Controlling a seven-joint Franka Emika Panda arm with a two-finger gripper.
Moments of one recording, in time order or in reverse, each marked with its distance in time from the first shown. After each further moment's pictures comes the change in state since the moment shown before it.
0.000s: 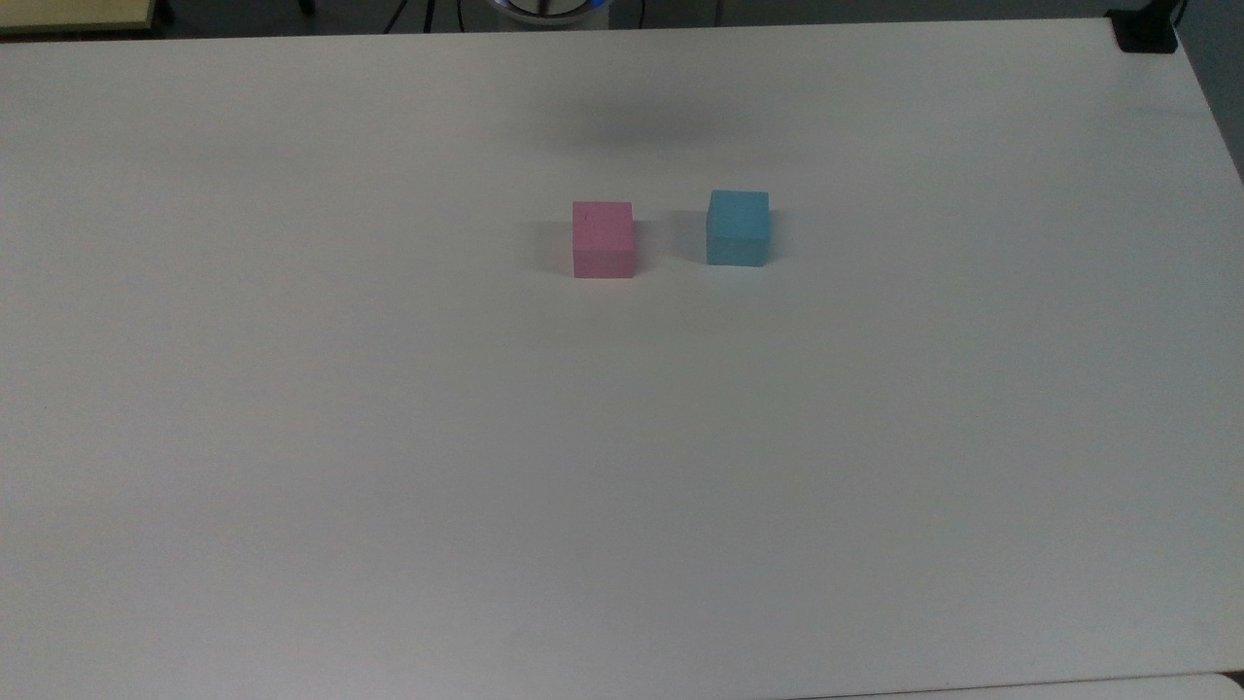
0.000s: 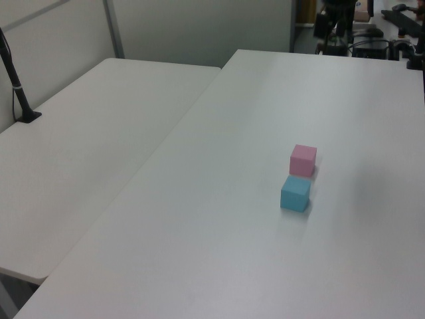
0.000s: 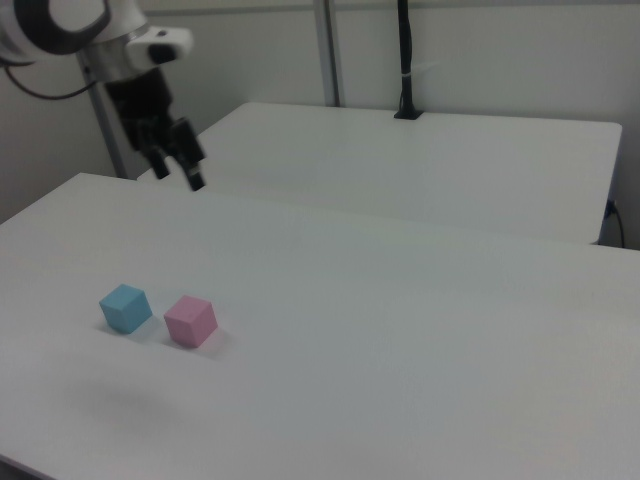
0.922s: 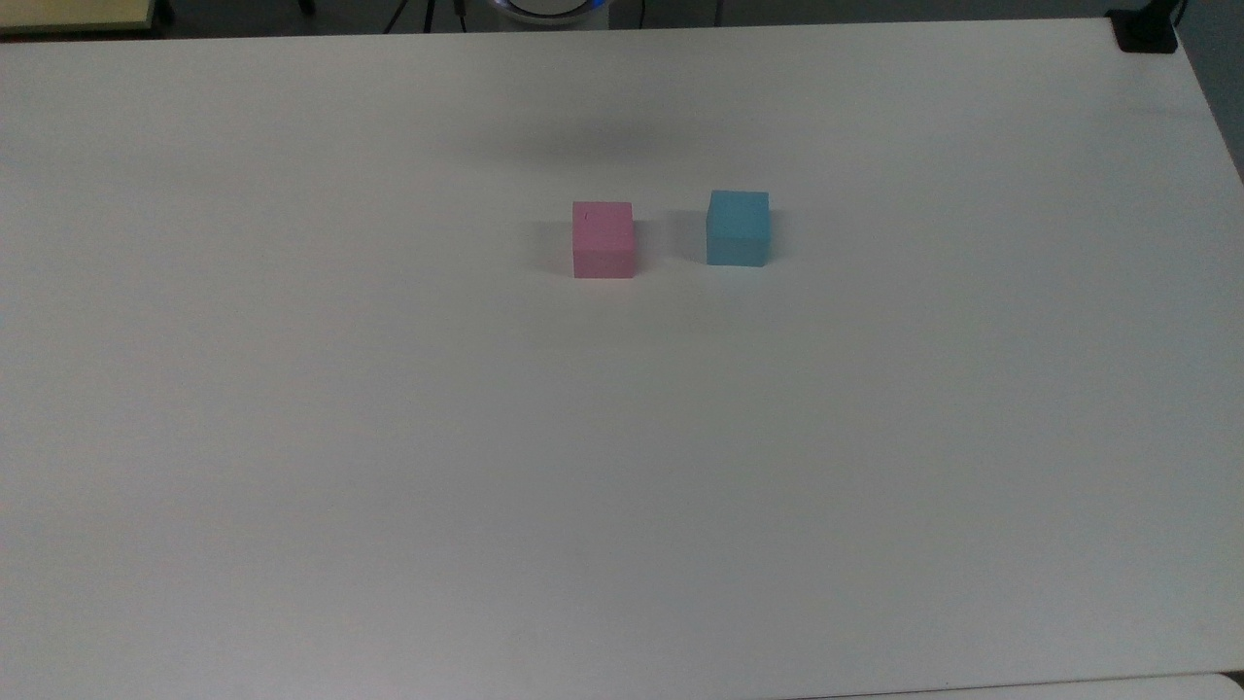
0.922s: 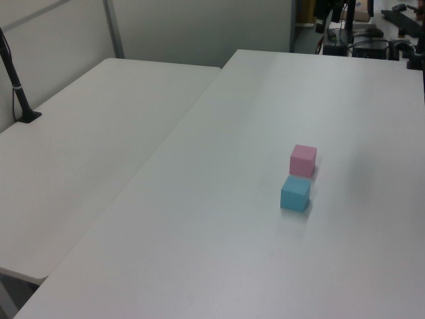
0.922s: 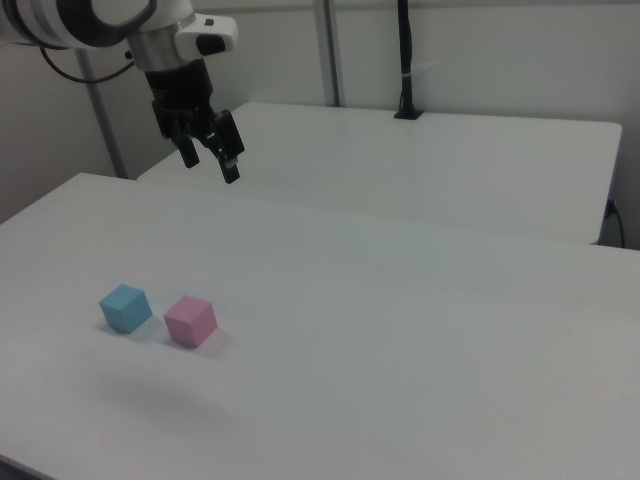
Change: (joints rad) arm -0.116 0.070 -0.004 0.098 0.097 0.000 -0.146
